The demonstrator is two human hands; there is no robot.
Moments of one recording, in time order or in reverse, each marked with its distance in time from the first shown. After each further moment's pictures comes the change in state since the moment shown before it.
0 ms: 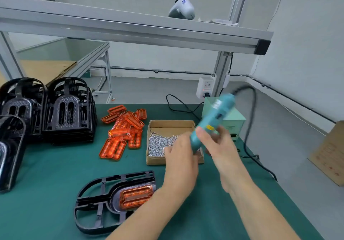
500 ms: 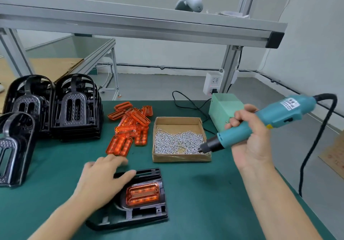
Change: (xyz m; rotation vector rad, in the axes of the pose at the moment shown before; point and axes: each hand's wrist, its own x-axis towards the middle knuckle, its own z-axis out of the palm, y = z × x) left_hand -0.032 -0.112 -0.127 0.551 -0.251 -0.225; right_hand 0.028 -0.019 -0.013 0.740 0.113 -0.191
